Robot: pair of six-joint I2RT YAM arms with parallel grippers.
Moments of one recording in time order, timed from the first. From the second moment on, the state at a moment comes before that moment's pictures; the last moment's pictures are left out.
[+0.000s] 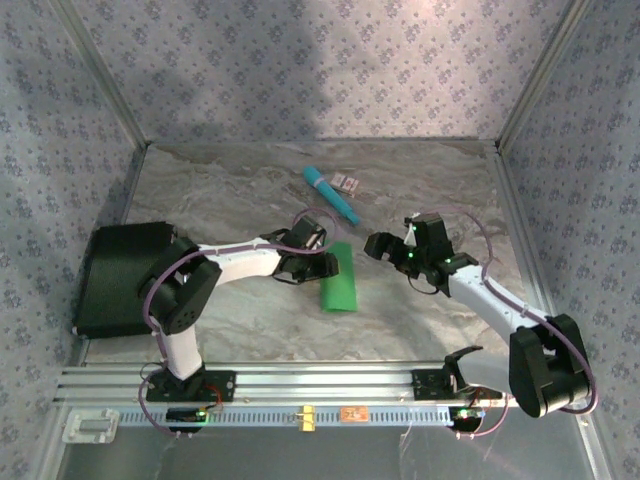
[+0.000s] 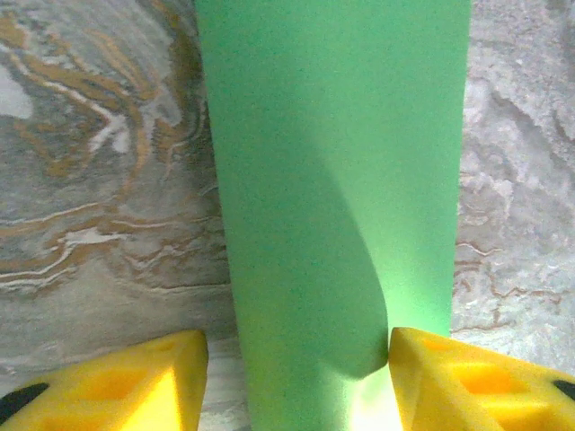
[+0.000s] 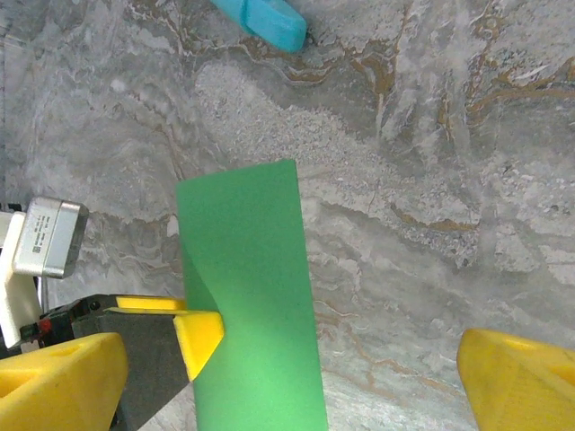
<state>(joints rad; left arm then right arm) -0.79 1.81 1.04 -0.28 0.18 -0.86 0.34 1.21 0.64 -0.21 -0.31 0.72</state>
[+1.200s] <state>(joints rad) -0.79 1.84 1.11 -0.42 0.13 -0.84 0.36 1.25 0.64 -0.21 -0.31 0.72</state>
